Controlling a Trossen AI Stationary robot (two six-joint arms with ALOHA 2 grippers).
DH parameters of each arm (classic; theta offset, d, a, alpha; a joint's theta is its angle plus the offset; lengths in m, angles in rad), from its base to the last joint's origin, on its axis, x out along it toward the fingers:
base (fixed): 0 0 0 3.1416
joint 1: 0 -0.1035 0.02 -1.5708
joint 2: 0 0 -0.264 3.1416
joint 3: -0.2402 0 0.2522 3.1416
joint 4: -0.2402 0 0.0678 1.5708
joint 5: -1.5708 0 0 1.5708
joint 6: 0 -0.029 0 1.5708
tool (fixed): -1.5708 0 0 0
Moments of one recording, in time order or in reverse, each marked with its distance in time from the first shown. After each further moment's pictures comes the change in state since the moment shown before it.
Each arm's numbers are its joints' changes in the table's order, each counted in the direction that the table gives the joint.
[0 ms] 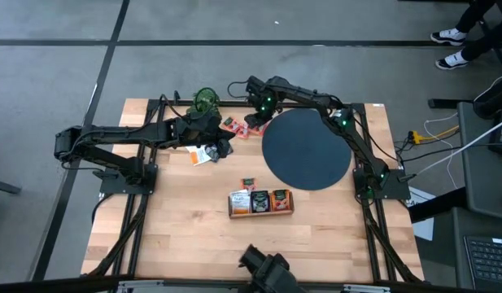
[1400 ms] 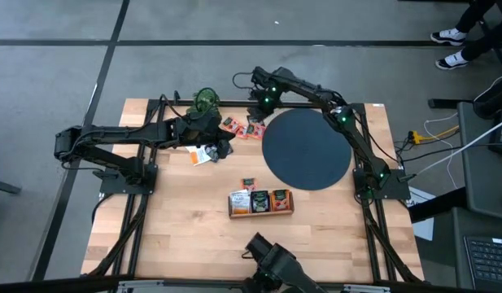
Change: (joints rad) left arm 0.000 0.000 0.000 0.000 0.022 -0.014; right arm 0.073 -0.035 -0.119 -0.088 -0.167 0.091
